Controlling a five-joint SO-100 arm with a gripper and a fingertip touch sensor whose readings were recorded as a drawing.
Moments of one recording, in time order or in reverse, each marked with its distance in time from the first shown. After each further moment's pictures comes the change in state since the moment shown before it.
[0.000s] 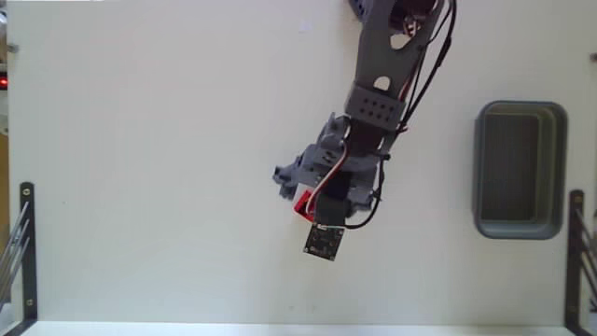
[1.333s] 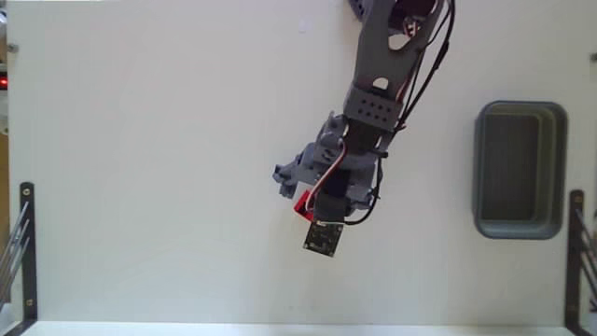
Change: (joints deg) arm 0.0 -1.4 3.7 -4.4 0.0
